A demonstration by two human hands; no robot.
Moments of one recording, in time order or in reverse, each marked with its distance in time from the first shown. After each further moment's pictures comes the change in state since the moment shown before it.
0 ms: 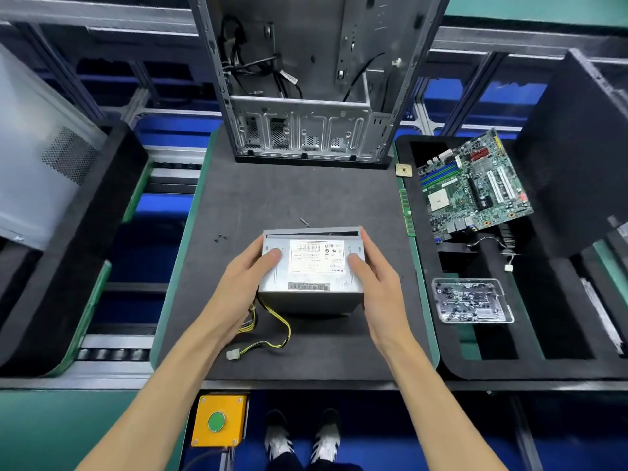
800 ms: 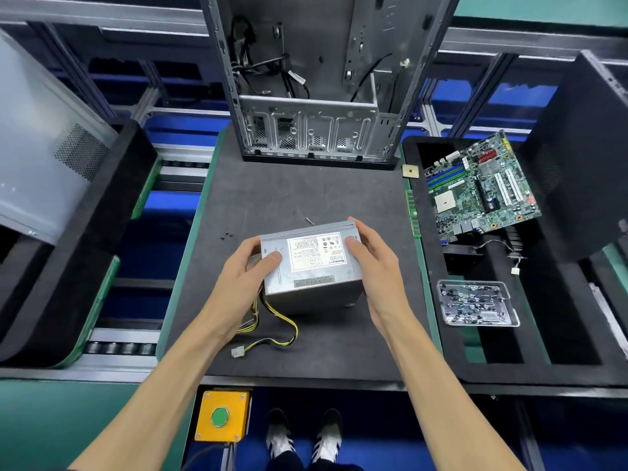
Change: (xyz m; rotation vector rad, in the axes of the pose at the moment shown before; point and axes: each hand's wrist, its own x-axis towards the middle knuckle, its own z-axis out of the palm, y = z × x) left_hand -0.006 0.000 -0.006 0.063 0.119 0.050; right_hand 0.022 -0.013 0.010 0.007 0.009 0.043
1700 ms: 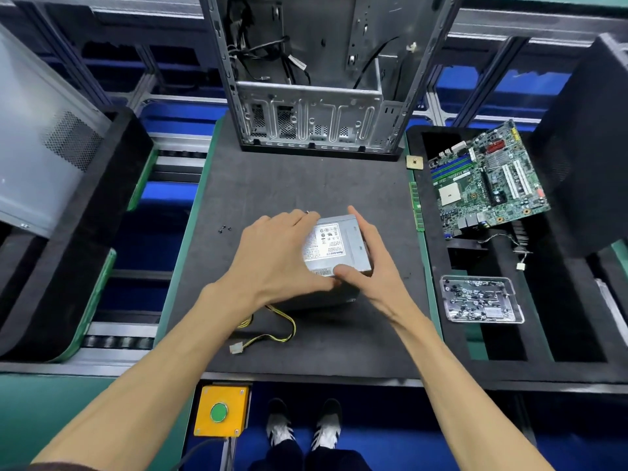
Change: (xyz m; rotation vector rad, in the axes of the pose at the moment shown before) left_hand 0.024 0.040 0.038 1.352 -0.075 0.504; right_hand 0.009 0.016 -0.018 -0.253 -0.280 -0.189
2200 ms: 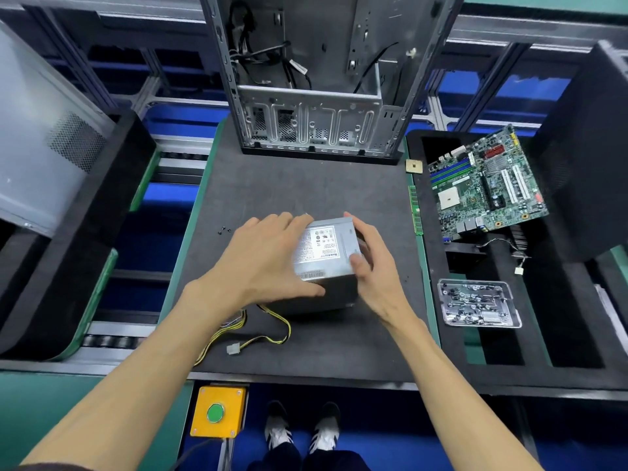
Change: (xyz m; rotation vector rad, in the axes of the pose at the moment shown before) left_hand 0.000 -0.010 -0.009 0.106 -0.128 0.028; right_hand 0.003 -0.002 0.002 -0.044 0.117 -0.055
